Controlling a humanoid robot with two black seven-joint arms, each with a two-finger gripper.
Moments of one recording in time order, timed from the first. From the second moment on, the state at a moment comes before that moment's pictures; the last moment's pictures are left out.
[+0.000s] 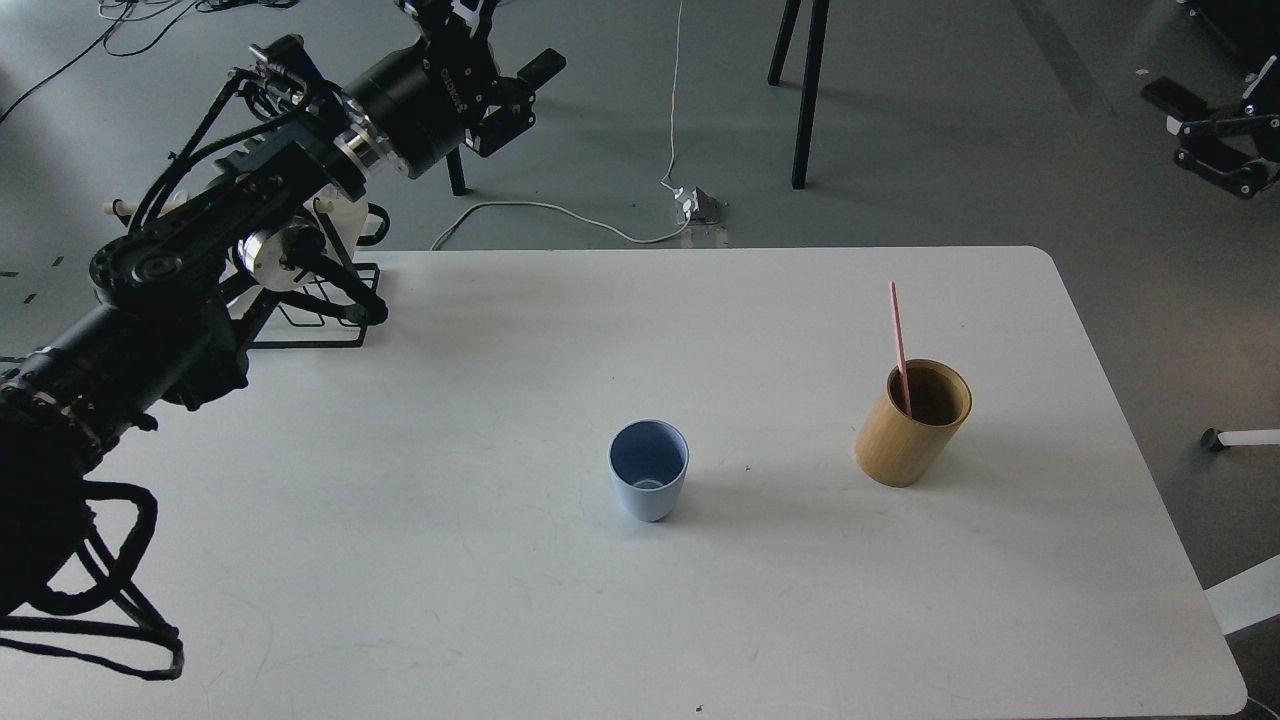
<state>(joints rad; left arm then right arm) -1.03 0.25 -0.65 -0.67 0.22 -0.49 -0.41 0.65 -1.09 0.88 1.36 -0.60 0.42 0.15</state>
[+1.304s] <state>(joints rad) -1.03 0.21 -0.72 -0.44 -0.09 -0.49 -0.37 0.72 -0.73 0.45 1.25 -1.69 0.17 0.16</state>
